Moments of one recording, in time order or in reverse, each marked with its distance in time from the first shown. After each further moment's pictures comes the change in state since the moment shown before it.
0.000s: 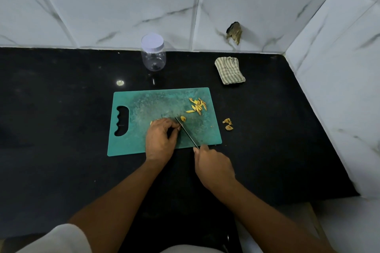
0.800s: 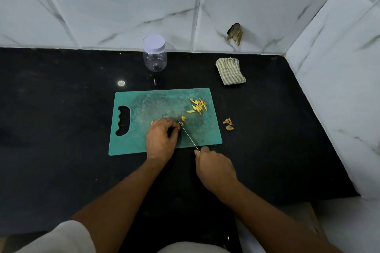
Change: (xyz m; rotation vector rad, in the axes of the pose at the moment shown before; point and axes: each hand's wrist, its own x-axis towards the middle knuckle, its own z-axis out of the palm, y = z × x) left_hand 0.001 -0.002 0.001 0.001 -0.008 -0.037; right_hand -0.001 0.003 0.000 -0.015 -0.077 -0.007
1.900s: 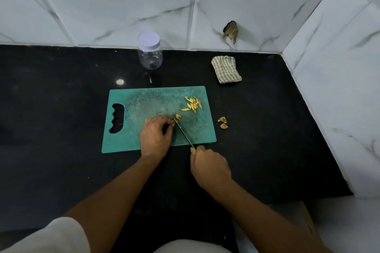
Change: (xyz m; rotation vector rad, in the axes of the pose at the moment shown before) left_hand 0.002 0.002 0.004 0.073 0.038 0.012; right_hand -0.002 0.005 0.001 0.020 0.025 0.020
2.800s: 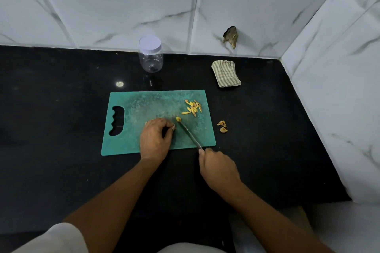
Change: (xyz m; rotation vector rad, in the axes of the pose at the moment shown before) left_hand -0.001 0.000 -0.001 -0.030 0.008 0.004; right_hand 0.008 0.029 0.001 0.044 0.035 -0.004
